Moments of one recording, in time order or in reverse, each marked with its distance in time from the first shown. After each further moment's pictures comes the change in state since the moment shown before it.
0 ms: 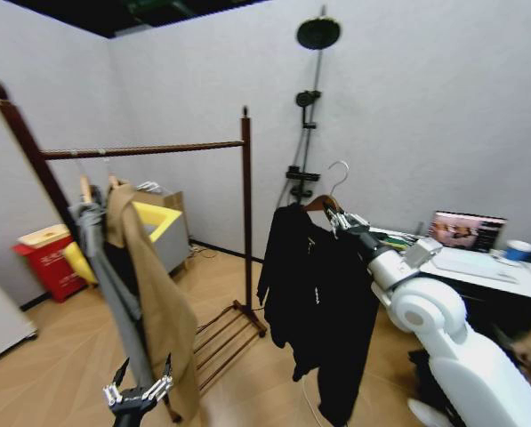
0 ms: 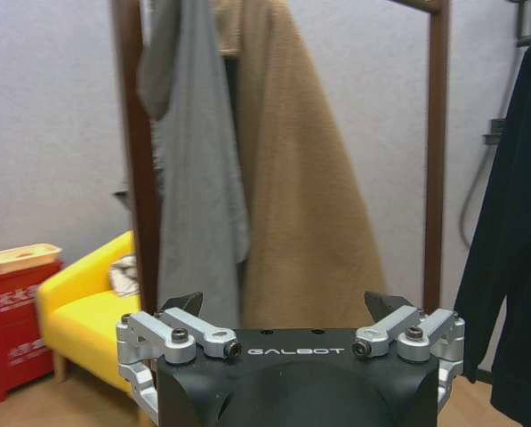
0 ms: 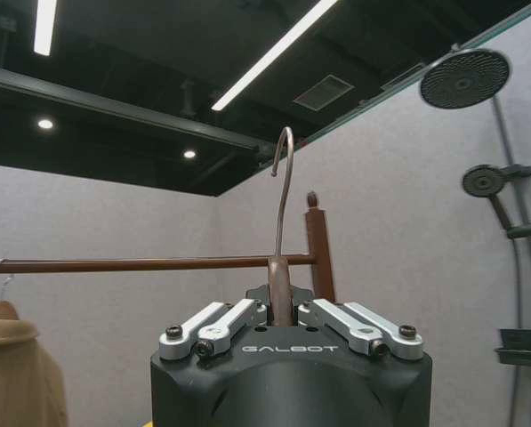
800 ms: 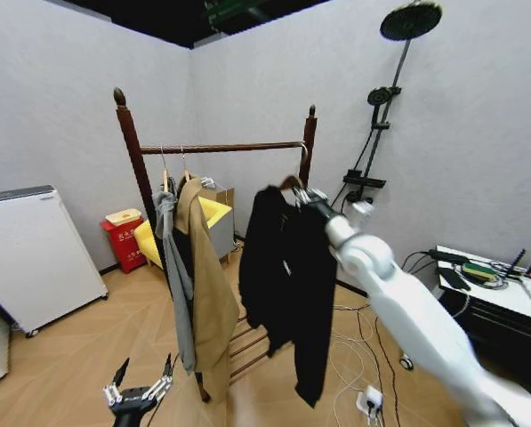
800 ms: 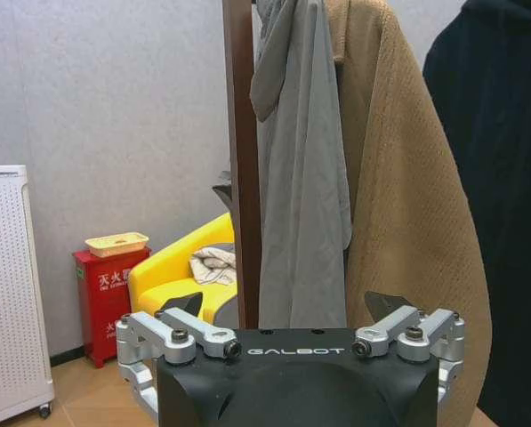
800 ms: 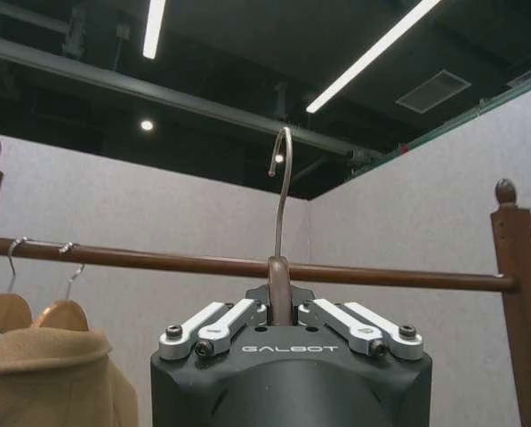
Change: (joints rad) left arm 0.000 0.000 0.000 0.000 0.000 0.000 0.000; right arm 0.626 0.199 -0.527 -0.520 -0.183 0.080 -0.017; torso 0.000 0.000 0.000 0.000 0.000
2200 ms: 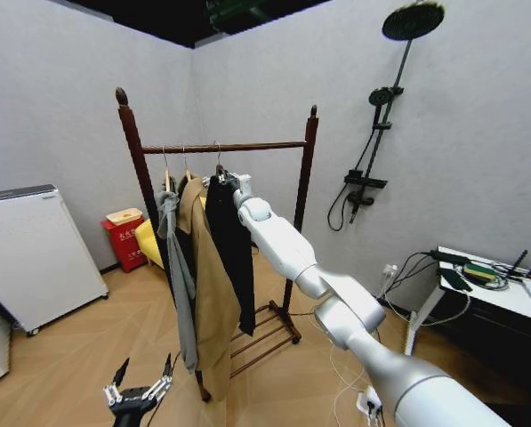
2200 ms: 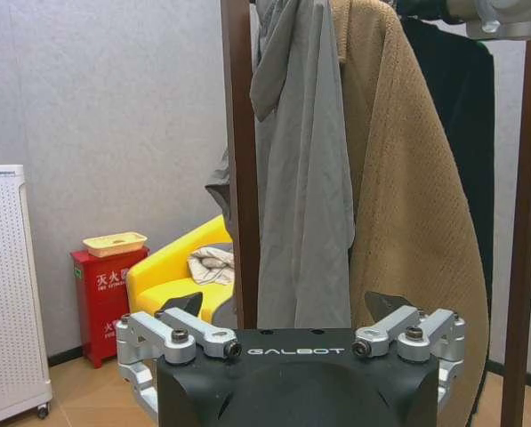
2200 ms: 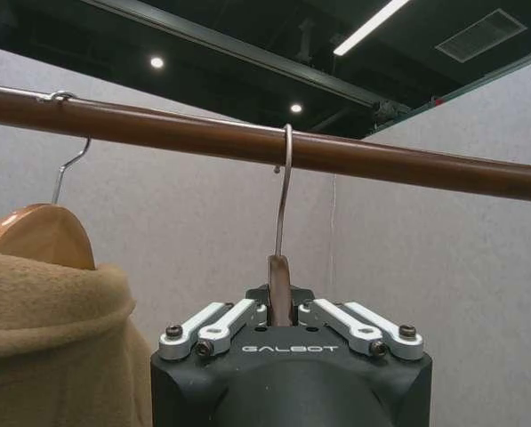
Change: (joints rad) left arm 0.000 0.000 0.000 0.000 0.000 0.000 0.000; right arm 0.374 0.606 -0.102 -0.936 -0.311 0.184 -0.109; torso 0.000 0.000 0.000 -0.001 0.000
